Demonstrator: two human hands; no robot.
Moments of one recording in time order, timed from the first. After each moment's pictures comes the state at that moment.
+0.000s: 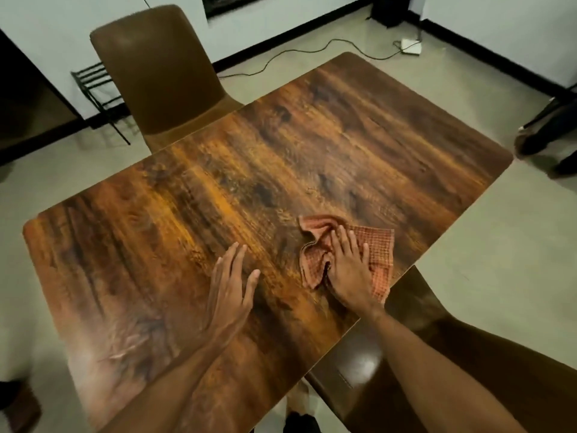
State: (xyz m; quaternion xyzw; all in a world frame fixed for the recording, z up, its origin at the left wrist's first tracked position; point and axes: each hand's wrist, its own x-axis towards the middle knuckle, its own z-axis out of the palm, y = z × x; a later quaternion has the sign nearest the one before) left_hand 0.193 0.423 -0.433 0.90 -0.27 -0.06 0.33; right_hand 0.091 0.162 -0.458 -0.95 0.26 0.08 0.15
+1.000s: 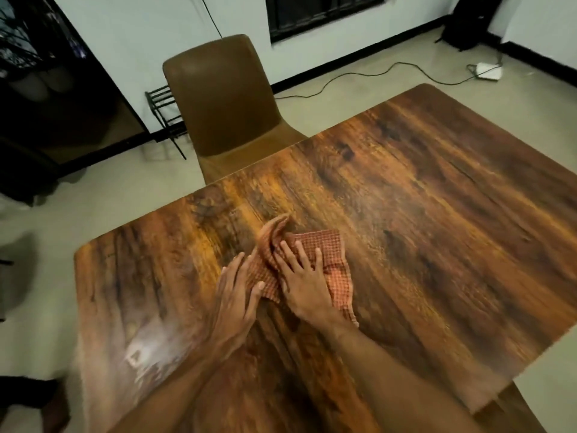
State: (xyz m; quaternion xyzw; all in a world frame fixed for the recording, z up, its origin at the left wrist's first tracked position) left_hand 0.324 0.431 -0.421 0.93 -0.19 -0.05 0.30; right_hand 0.306 0.250 -0.485 -0.99 0.00 0.08 0.11
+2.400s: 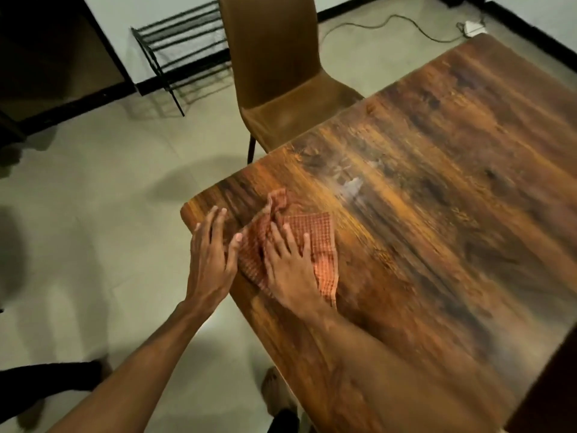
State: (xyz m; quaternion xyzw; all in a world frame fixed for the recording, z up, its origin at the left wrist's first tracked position) left_hand 0.475 0.773 -0.436 0.92 -0.21 -0.03 0.33; right_hand 0.382 0.623 -0.478 -0.98 0.09 0.09 0.14
